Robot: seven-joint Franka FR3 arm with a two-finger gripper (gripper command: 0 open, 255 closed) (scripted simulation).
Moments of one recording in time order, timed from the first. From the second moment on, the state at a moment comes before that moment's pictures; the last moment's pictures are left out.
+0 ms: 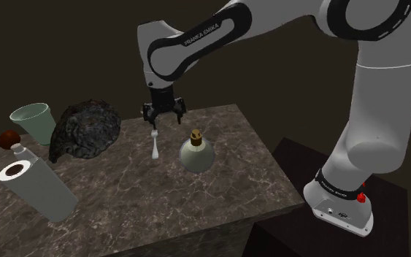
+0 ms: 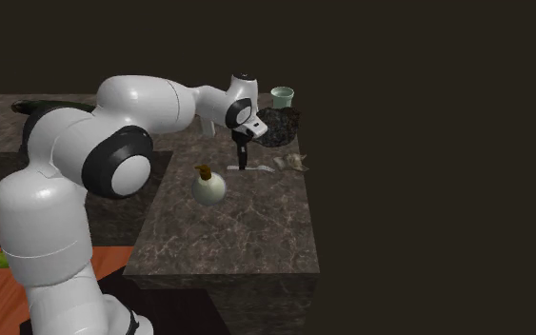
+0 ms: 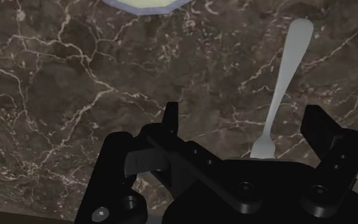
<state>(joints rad) 0.07 0.31 0.34 -1.78 -0.01 2.04 0.91</state>
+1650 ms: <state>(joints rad) 0.15 0.64 0.31 -1.52 -0.06 2.07 1.03</state>
